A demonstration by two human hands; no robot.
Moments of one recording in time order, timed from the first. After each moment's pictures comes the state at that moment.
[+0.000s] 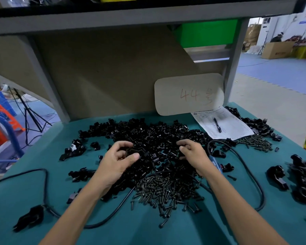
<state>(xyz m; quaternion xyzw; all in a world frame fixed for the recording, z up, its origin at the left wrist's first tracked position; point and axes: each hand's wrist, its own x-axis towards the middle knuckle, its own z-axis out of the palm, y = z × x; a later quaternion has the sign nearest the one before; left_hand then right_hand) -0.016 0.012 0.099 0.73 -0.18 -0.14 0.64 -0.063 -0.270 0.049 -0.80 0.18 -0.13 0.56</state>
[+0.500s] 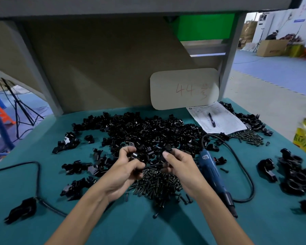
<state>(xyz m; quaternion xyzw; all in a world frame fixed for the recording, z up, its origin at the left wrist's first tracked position) -0.052 -0.012 0.085 0.59 -0.12 -0.31 0.74 -0.120 -0.200 0.050 -0.63 0.12 -0.13 0.76</state>
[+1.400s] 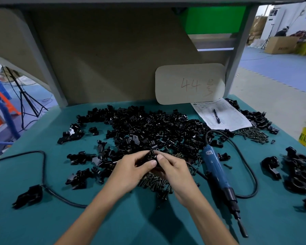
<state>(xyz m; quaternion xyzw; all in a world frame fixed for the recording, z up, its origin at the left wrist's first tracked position) -0.071 -0.004 0.078 0.83 -0.25 -0.14 0.49 -0.135 -0.156 0.046 -0.61 0.10 -0.10 0.78</state>
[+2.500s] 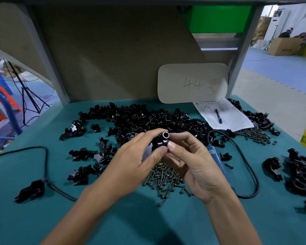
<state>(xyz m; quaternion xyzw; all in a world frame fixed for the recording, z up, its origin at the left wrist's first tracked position) -0.105 0.005 0.138 0.82 -0.40 0.03 0.41 -0.174 -0.164 0.124 -0.48 -0.03 -0.09 0.87</state>
